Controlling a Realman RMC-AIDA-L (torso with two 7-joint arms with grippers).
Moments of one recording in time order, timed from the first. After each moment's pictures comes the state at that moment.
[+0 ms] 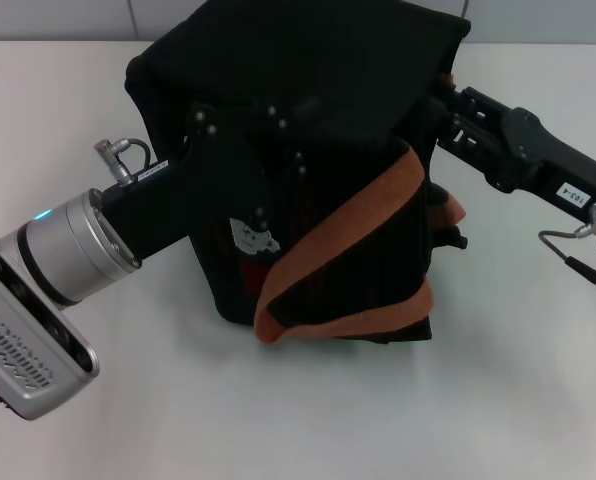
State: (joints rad) left arm -0.62 -2.08 0.36 0.05 1.84 1.78 0.44; right arm 0.56 2.09 -0.59 -0.21 -1.59 -1.70 1.18
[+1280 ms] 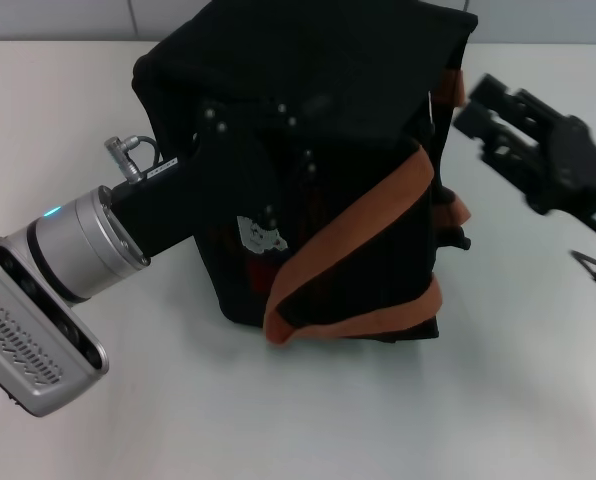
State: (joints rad) left arm -0.64 -2.08 0.36 0.03 1.84 1.77 0.45; right arm 0.49 2.09 -0.58 -0.17 -1.52 -1.78 0.98
